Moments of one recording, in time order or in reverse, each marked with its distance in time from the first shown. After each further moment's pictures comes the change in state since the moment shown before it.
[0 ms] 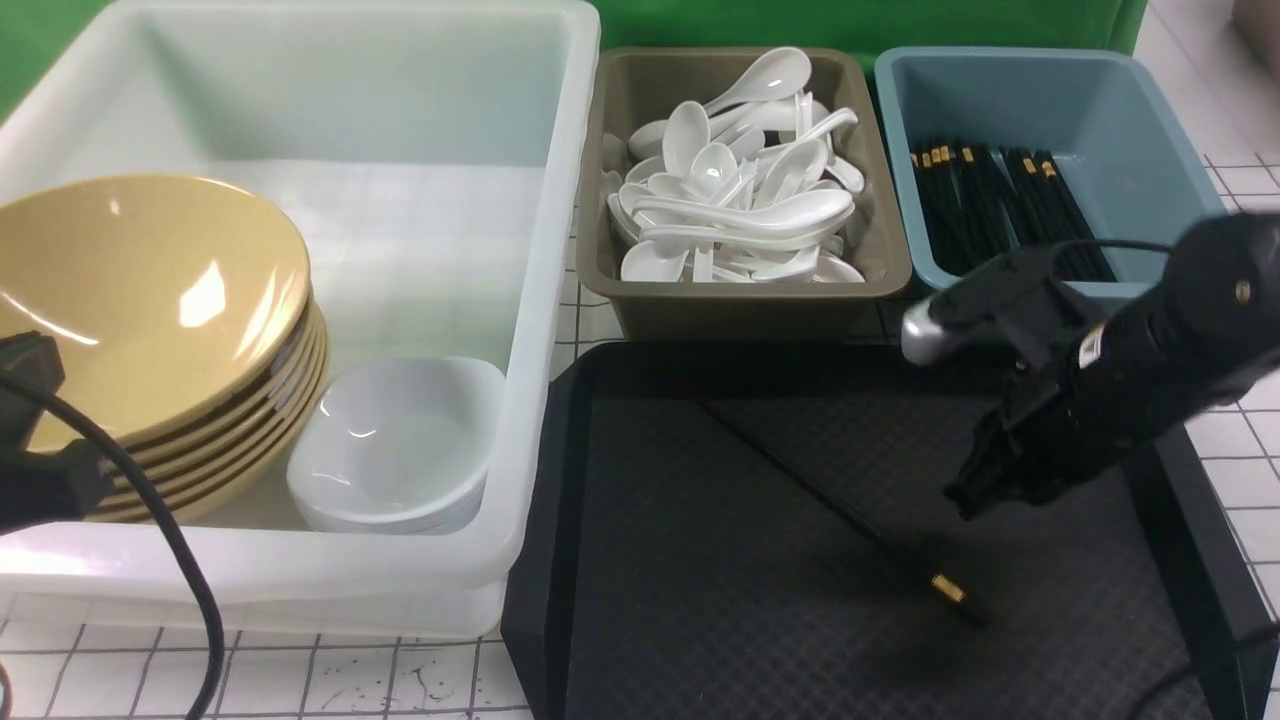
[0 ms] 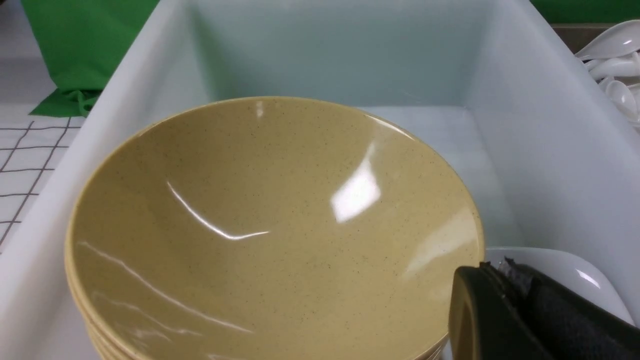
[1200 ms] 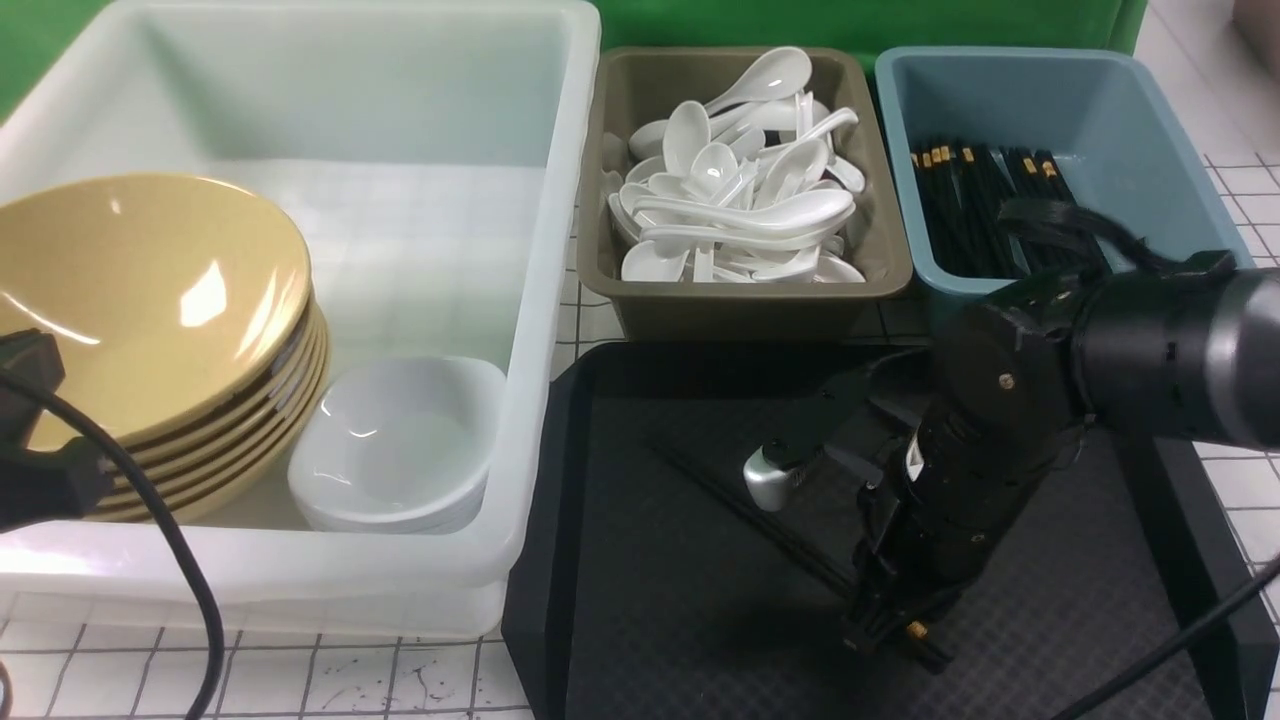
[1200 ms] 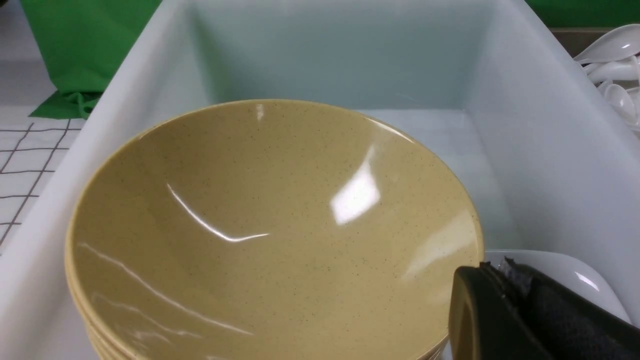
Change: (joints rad) right arm 0.259 0.112 -0.041 -0.122 0.091 0.077; left arm 0.000 0.000 0.000 -0.001 -0.003 0.000
